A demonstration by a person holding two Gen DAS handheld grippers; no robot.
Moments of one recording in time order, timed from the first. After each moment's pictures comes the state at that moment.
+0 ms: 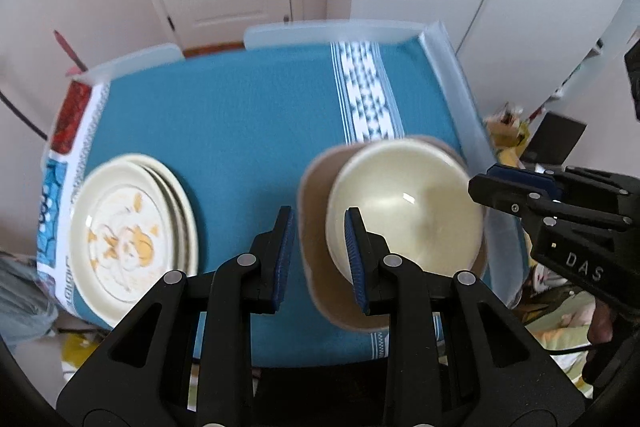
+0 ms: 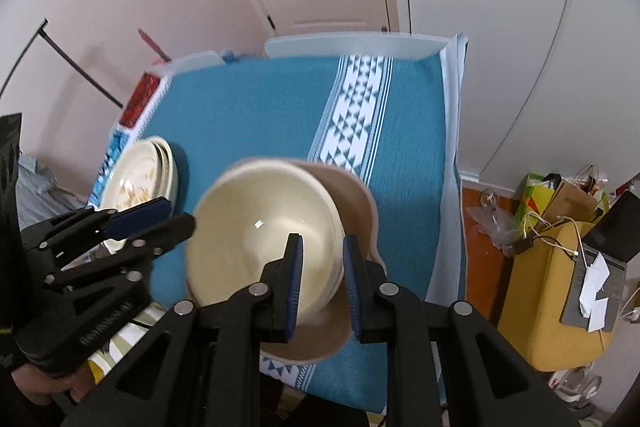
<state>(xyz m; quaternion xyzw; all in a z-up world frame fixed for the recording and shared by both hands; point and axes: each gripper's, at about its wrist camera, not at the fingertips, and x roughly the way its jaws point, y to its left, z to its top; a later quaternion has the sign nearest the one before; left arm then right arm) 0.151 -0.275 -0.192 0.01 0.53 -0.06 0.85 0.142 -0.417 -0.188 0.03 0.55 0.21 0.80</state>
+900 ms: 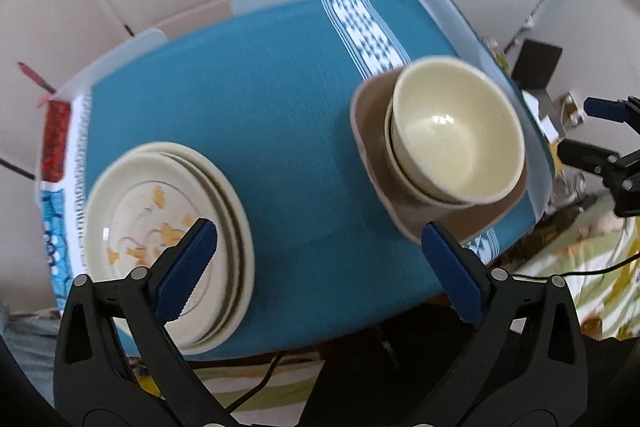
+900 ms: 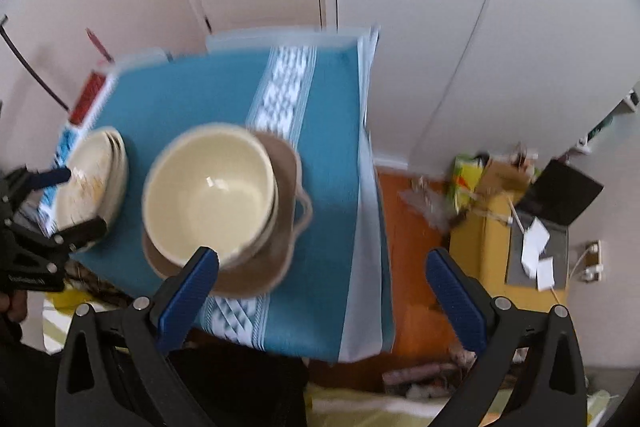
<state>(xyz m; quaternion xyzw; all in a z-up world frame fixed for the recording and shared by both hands) 0.146 -0.226 -0.232 0.09 0.58 -0.15 0.79 0.112 -0.432 -0.185 -0.04 0.59 0.09 0.80</state>
